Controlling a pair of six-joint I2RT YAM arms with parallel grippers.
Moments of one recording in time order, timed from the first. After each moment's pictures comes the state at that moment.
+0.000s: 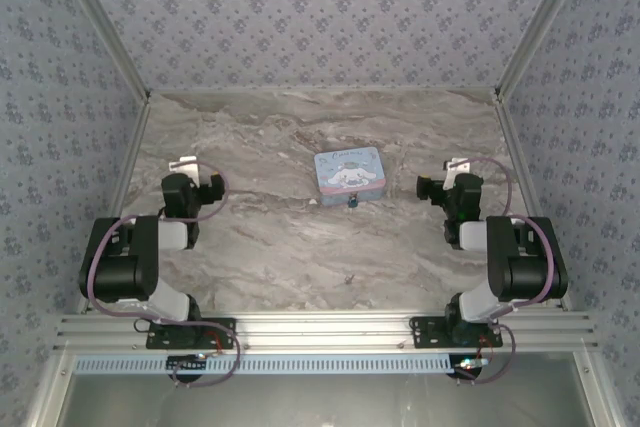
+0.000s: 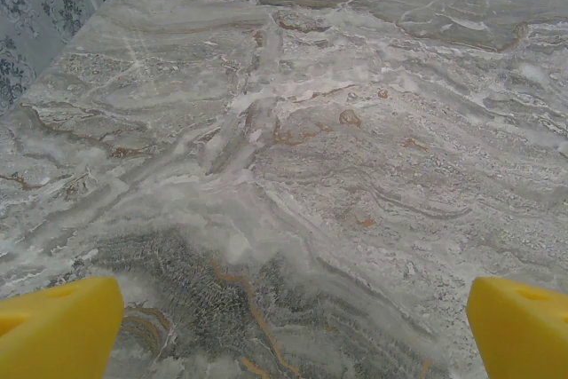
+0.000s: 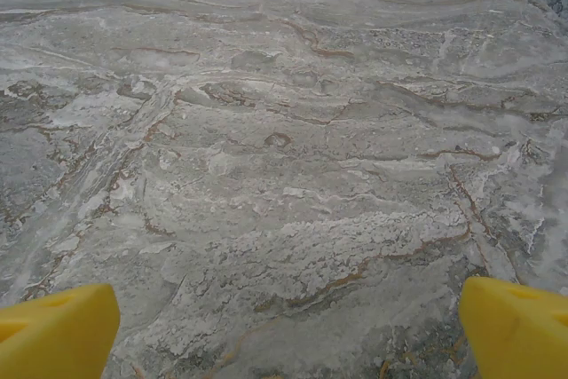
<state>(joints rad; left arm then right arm) 0.02 1.53 0.40 0.73 -0.07 -0.03 -0.04 1.52 0.38 0.70 0.01 -0.01</state>
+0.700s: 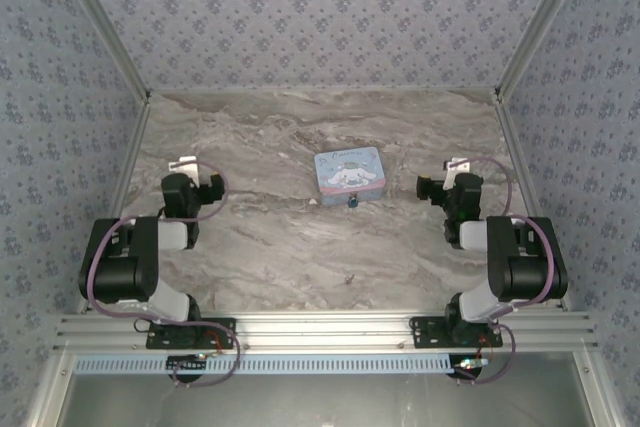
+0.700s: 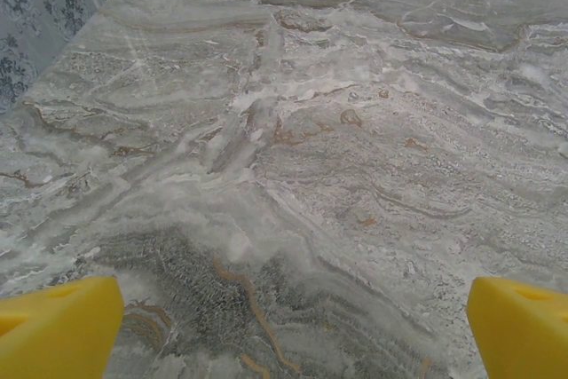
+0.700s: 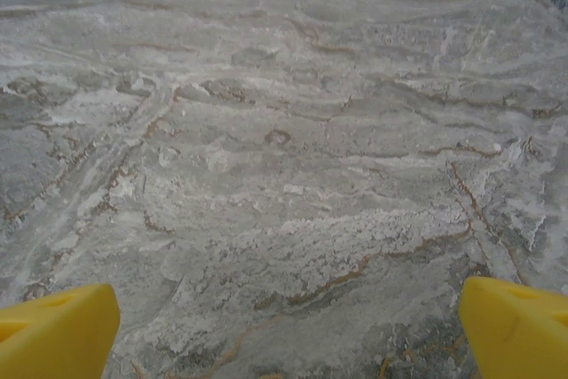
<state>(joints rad) 0.02 1.51 0.39 0.71 -0.08 -0.03 -0.04 1.51 0.39 0.66 0.01 -0.01</state>
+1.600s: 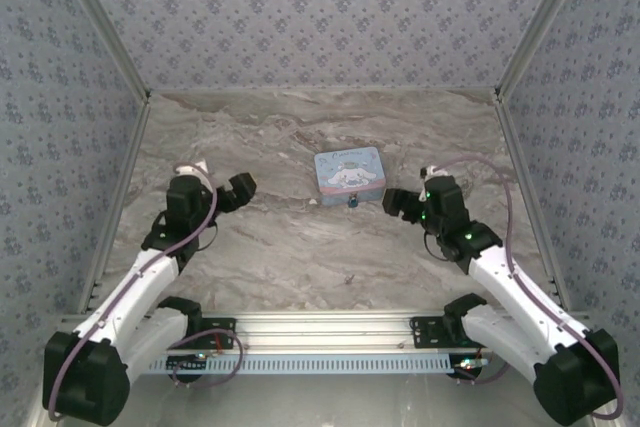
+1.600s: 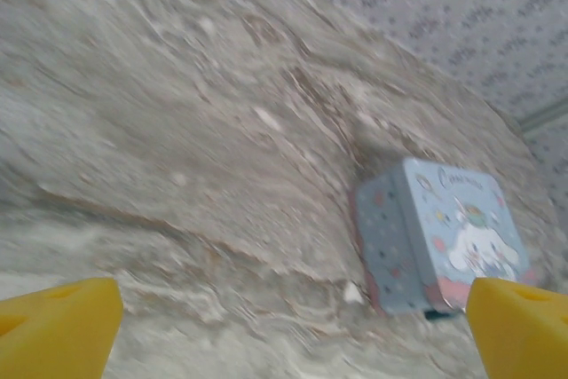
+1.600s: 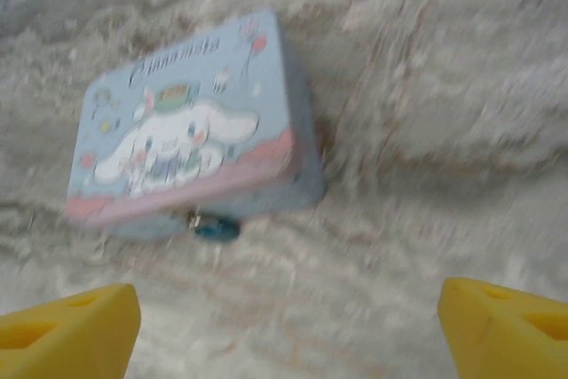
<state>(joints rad) -0.30 0.89 0.48 -0.05 0.13 -0.66 0.46 0.86 0.58 -0.38 0.06 0.54</state>
